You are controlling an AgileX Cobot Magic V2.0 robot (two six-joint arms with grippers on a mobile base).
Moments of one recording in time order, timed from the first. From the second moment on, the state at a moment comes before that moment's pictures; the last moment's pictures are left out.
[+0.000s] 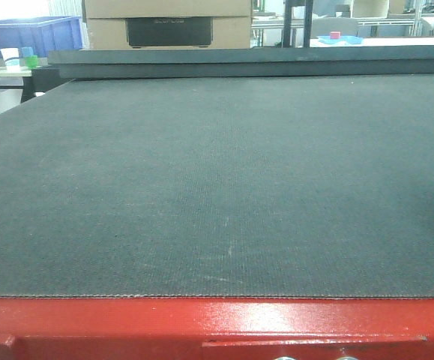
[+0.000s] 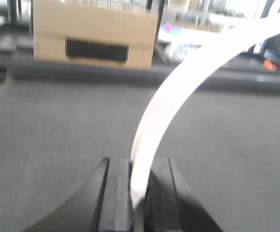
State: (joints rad) left arm -0.24 0.68 -0.80 -0.02 0.29 -0.11; right arm 0.21 0.51 -0.85 -0.09 0.45 0.17
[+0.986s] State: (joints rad) left arm -0.23 0.67 -0.80 -0.02 0.25 -0.11; right arm 0.21 0.47 -0.85 -0.09 0.47 0.17
